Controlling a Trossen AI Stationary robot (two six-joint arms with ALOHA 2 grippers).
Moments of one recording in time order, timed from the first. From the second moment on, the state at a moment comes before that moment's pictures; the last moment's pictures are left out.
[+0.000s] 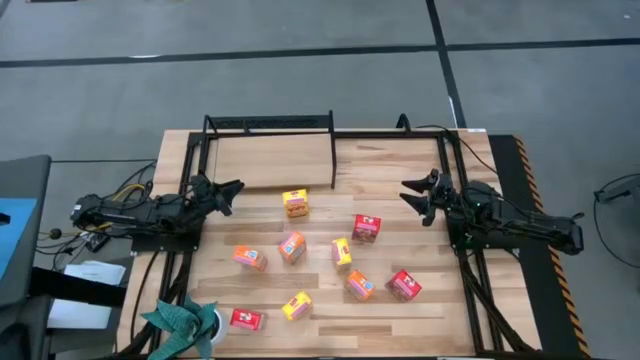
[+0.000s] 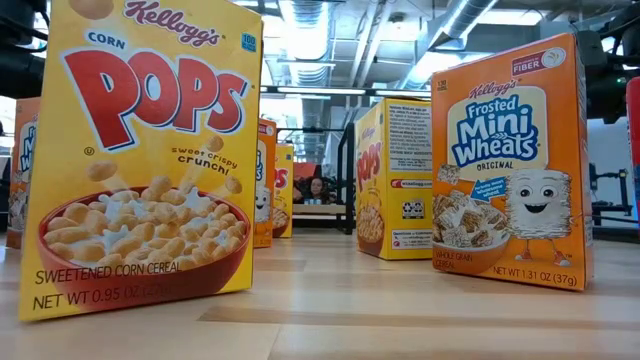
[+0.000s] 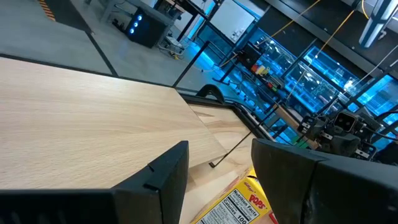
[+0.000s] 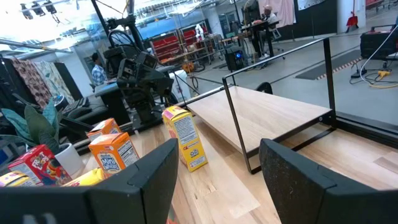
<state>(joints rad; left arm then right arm) -0.11 0.05 0.02 0.06 -0.83 -0.65 -0.26 0.01 0.00 0.03 0.05 0.31</state>
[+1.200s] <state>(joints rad) -0.11 0.05 0.02 0.06 -0.88 -0.72 -0.26 0.01 0.00 0.04 0.05 0.34</state>
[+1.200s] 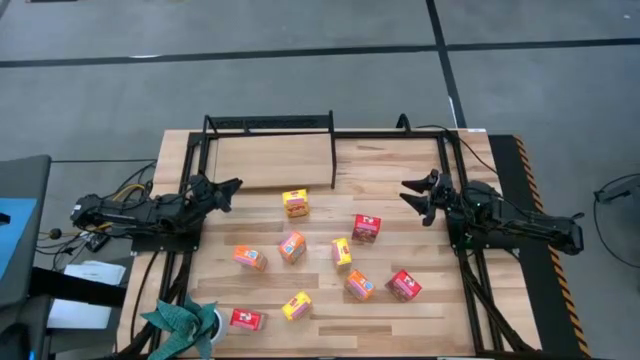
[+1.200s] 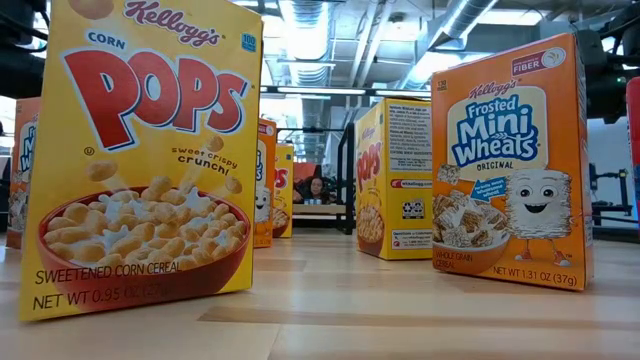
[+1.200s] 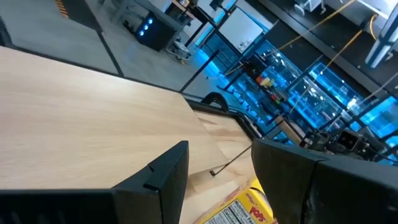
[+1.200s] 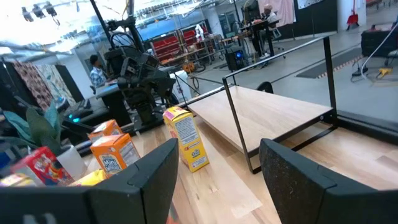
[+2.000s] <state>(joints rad) -0.12 0.17 0.24 0.40 -0.47 -0.52 -0.26 0.01 0.00 0.04 0.05 0.42</state>
